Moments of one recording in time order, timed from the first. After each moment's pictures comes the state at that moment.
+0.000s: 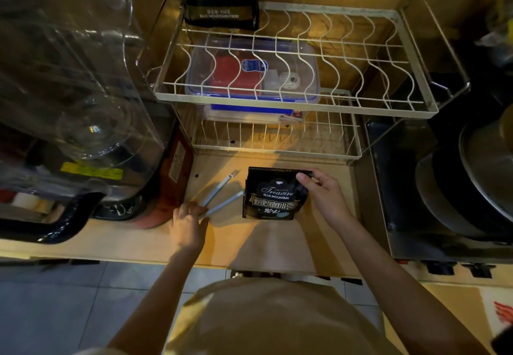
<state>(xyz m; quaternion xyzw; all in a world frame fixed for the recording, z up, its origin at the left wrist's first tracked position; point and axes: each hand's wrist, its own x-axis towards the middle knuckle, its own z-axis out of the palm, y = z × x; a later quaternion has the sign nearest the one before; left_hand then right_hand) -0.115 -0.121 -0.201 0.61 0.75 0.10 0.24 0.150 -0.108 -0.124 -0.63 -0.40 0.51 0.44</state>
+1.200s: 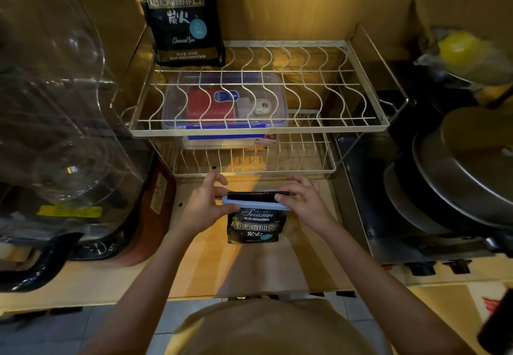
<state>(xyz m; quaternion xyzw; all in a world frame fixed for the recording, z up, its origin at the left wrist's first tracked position) -0.054 -0.059 -0.086 0.67 0.56 0.17 0.46 0.163 -0.102 -0.114 -0.69 -0.53 0.38 0.32</state>
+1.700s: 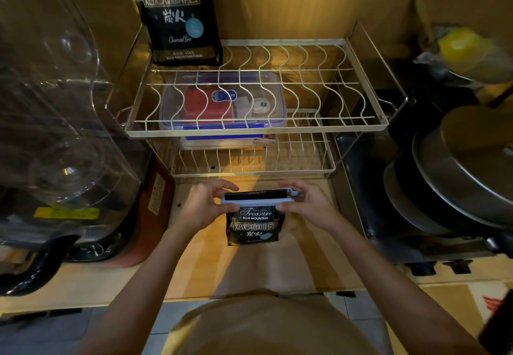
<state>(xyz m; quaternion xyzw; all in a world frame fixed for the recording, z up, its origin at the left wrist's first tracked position) -0.052 -0.054 -0.088 0.71 0.55 0.16 0.42 0.177 -0.102 -0.104 -0.61 -0.49 0.53 0.33</state>
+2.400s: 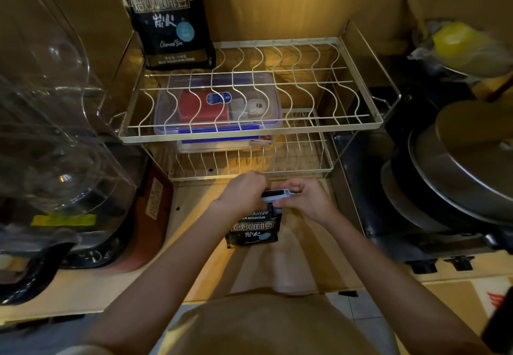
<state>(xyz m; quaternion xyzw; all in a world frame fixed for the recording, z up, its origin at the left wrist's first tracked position) 0.028 -0.044 -0.059 0.87 0.44 -0.09 0.22 0.179 -0.091 -0.109 -0.66 -0.49 0.47 0.33</state>
